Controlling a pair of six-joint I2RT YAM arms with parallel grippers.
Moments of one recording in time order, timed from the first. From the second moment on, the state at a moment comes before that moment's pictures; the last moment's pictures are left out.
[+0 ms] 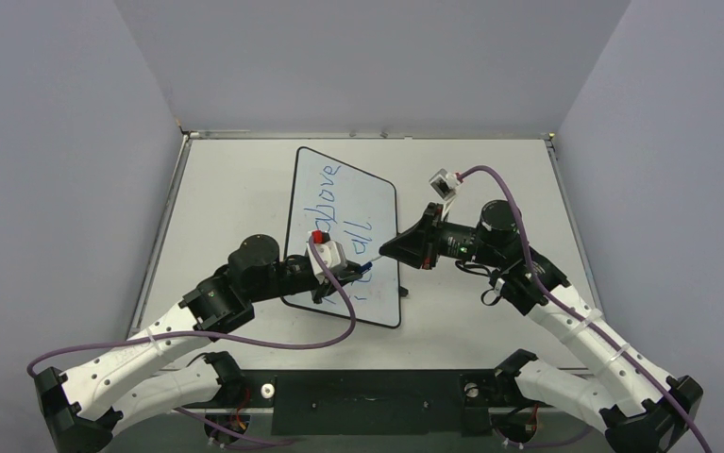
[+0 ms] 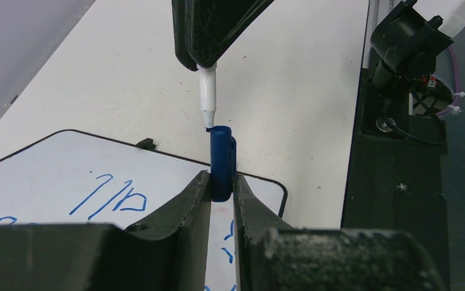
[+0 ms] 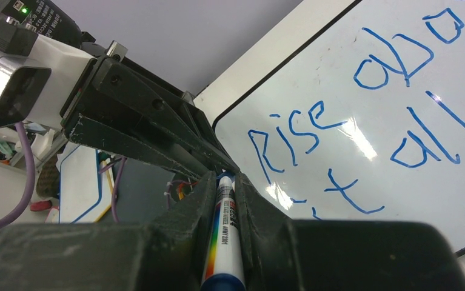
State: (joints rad) left arm -0.91 0.85 0.81 -0.15 0.33 0.16; right arm 0.62 0.94 0.91 -0.11 -0.65 0.53
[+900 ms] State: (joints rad) left arm -0.91 0.85 0.80 -0.14 0.31 0.16; right arm 0.64 0.91 0.94 -0.21 -0.60 0.46
